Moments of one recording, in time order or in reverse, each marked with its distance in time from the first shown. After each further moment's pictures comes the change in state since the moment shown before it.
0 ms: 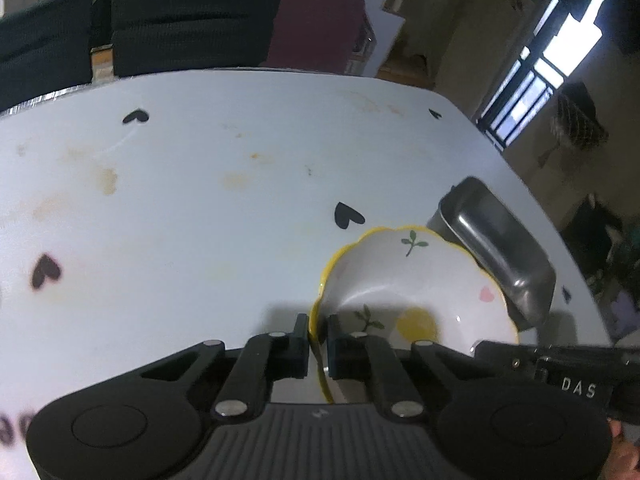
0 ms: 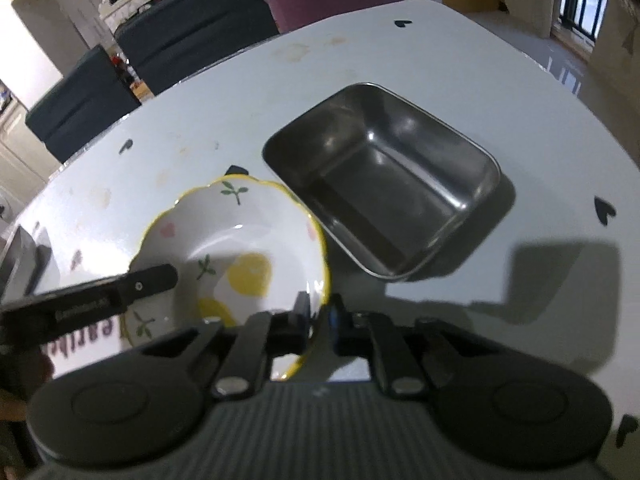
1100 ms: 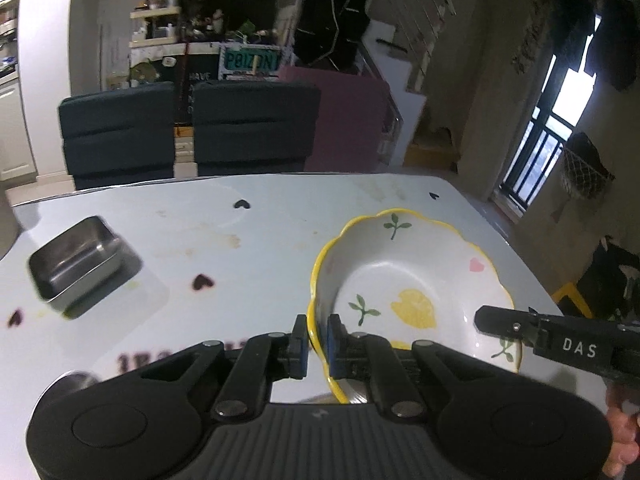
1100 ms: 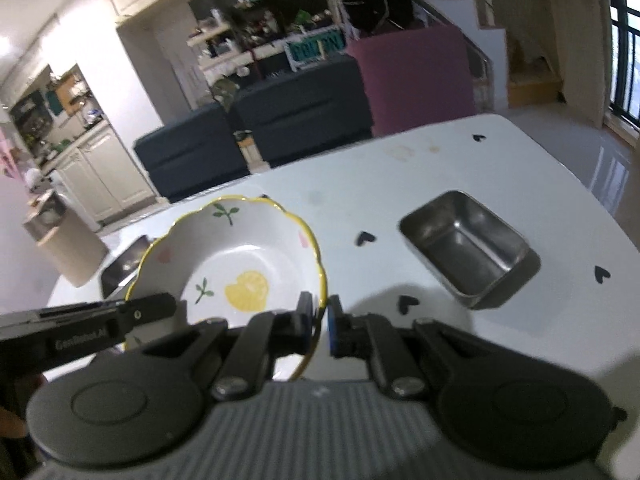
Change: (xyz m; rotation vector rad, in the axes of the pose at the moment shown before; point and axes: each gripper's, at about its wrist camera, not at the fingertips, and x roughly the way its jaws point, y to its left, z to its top) left arm -0.202 -0.010 -0.066 -0.018 -0.257 0.139; right arm -0.137 0.050 -0.052 -0.144 -0.265 0.201
